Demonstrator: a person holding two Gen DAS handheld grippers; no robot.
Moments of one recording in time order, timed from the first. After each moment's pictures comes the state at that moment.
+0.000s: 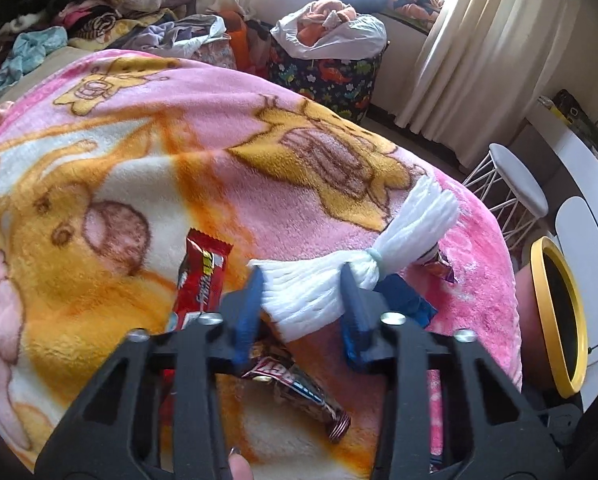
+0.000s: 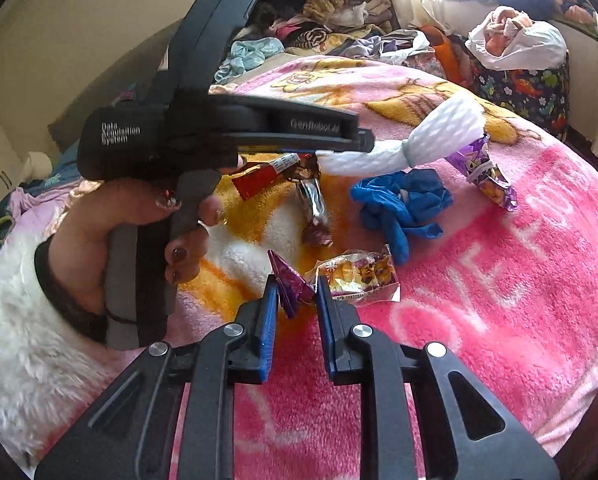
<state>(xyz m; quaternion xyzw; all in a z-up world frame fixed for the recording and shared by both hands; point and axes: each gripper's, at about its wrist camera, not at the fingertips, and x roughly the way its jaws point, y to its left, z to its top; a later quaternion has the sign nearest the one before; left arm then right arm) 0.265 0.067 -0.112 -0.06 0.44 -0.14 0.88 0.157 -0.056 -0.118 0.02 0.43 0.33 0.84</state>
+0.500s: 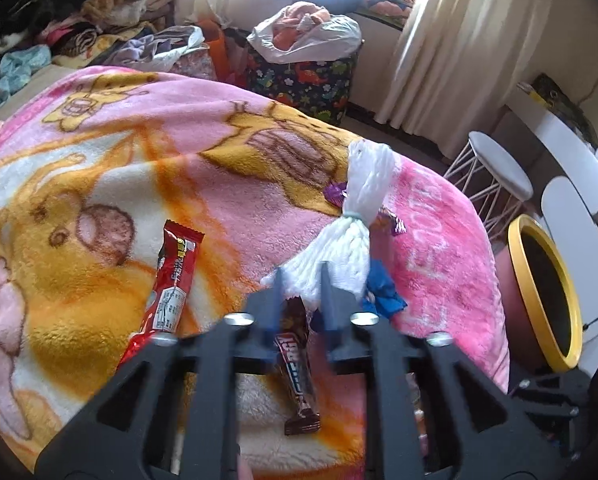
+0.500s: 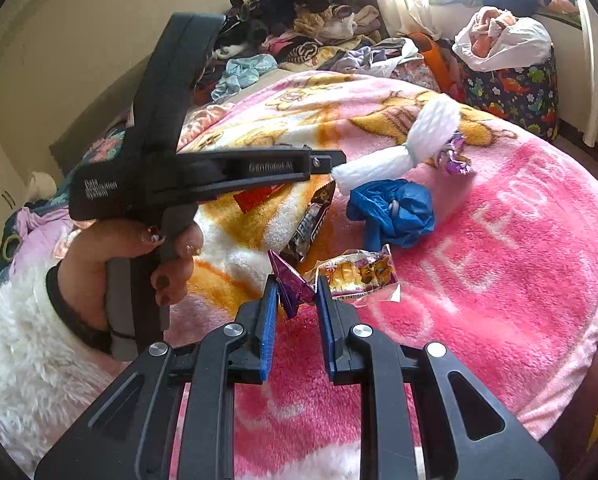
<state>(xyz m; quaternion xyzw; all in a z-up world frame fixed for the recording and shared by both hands) 0.242 0.052 -0.101 -0.03 0.43 -0.18 0.88 0.153 -0.085 -0.101 0.05 0.42 0.32 0.85</state>
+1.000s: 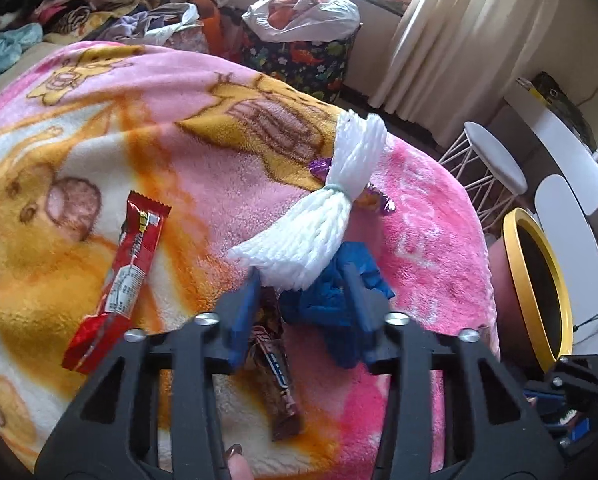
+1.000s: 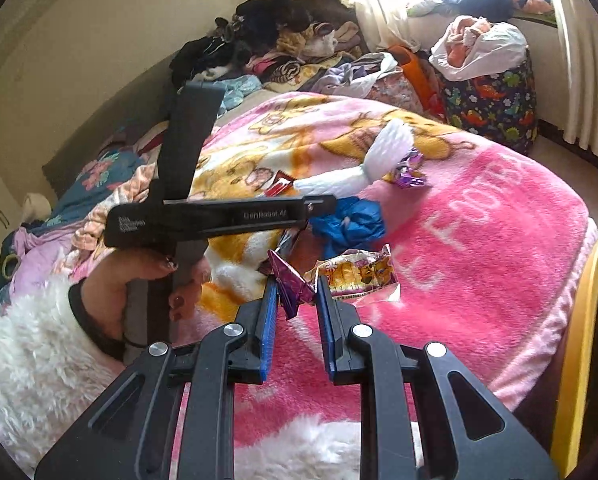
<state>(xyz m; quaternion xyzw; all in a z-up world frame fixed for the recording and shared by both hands) 0.249 0.038 -0.118 -0.05 0.46 -0.18 0.86 0.137 -0.124 -0.078 0.07 0.40 0.29 0.87</state>
